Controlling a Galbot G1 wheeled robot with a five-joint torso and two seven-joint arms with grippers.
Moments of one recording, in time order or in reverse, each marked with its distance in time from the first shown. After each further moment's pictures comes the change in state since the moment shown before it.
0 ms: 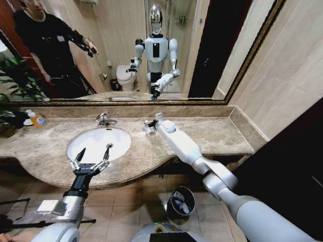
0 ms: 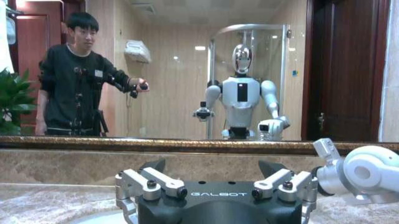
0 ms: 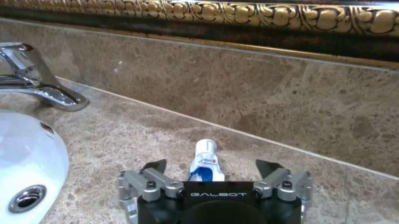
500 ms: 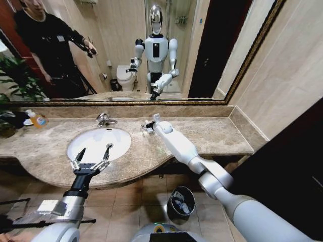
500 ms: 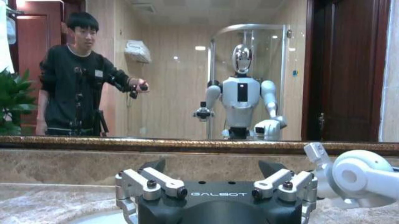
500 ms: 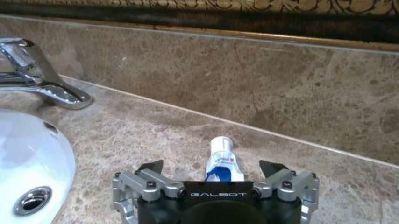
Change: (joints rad) left arm 0.000 0.000 0.000 0.000 0.000 0.000 0.000; right arm 0.016 0.067 0.022 -0.092 -0.034 0.027 -0.002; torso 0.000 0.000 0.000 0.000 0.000
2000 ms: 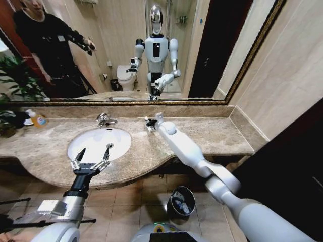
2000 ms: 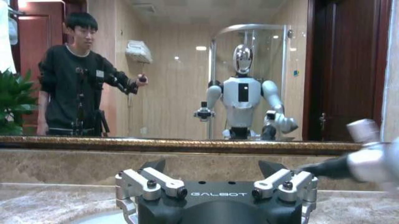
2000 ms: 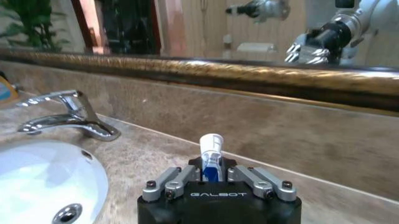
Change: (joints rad) left arm 0.000 0.000 0.000 0.000 0.000 0.000 0.000; right arm -0.144 -0.292 -0.012 0.514 0.197 -0.057 0.045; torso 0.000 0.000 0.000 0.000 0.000
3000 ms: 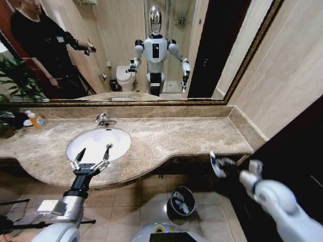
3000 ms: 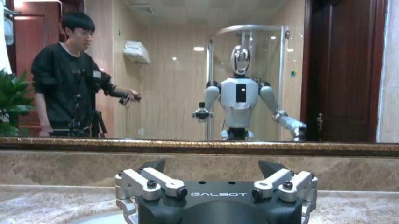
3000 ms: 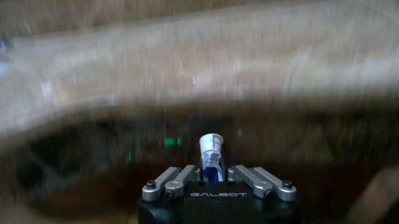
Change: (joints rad) left arm 0.000 0.000 0.000 0.000 0.000 0.000 0.000; right arm -1.393 -0.288 1.000 0.662 -0.009 0.091 -0.256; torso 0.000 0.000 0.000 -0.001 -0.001
